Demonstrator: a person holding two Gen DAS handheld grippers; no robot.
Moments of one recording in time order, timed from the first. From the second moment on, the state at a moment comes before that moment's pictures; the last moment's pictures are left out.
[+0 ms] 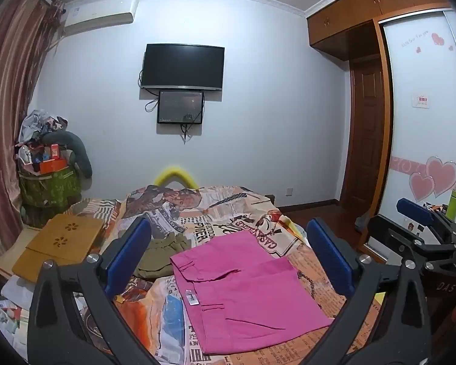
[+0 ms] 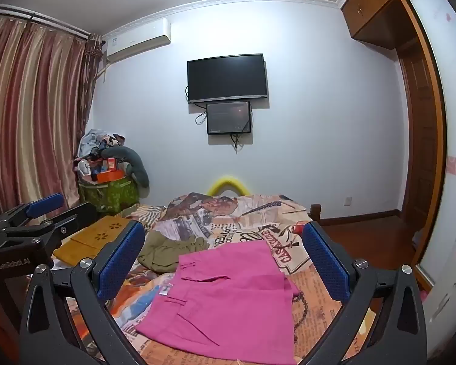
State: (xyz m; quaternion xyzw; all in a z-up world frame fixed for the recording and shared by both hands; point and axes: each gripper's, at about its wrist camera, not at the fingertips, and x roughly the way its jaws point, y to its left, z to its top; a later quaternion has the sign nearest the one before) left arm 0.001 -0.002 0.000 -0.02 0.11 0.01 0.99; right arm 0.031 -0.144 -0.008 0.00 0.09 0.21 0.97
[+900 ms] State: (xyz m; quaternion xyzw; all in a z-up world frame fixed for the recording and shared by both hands) left arm 0.006 0.000 -0.009 -0.03 0.11 0.00 0.99; right arm 0.034 -0.144 -0.015 0.01 0.10 0.20 0.97
